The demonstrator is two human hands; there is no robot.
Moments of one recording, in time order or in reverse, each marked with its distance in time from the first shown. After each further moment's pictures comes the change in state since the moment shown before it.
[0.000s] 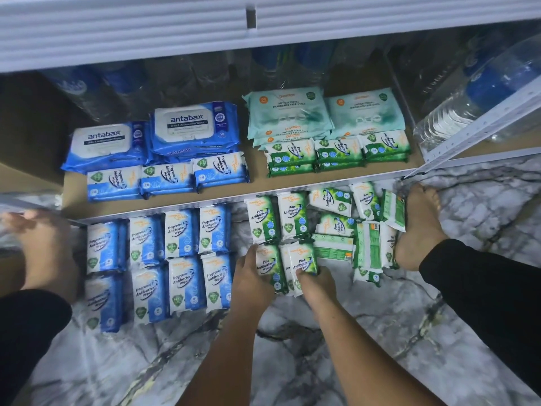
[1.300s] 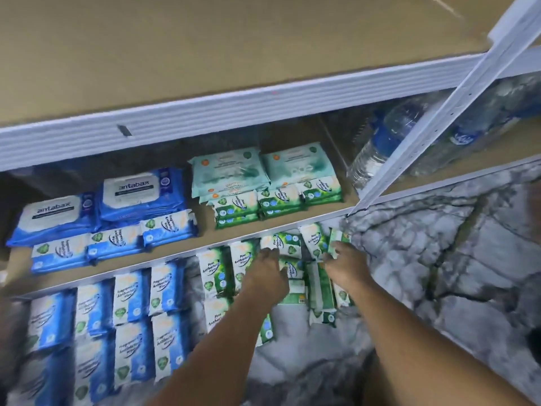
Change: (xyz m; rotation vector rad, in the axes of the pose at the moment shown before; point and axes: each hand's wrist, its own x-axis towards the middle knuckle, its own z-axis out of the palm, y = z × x) left_hand 0.037 0.165 0.057 0.527 -0.157 0.385; right_hand 0.056 -0.092 -0.187 -0.435 0.204 -0.377
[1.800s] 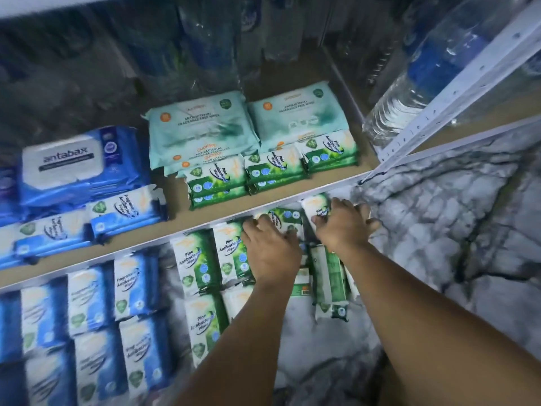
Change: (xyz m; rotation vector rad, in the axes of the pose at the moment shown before) left_hand 0.069 0.013 0.060 -0.166 0.304 -0.287; right_hand 0.086 -0.010 0.048 -0.349 0.107 -0.004
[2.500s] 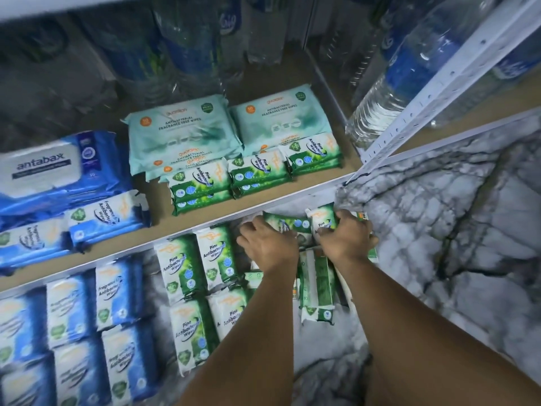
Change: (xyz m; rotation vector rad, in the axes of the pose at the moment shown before) left_hand 0.010 0.033 0.021 -0.130 -0.020 -0.284; right_hand -0.016 0.029 -0.006 0.289 0.092 0.161
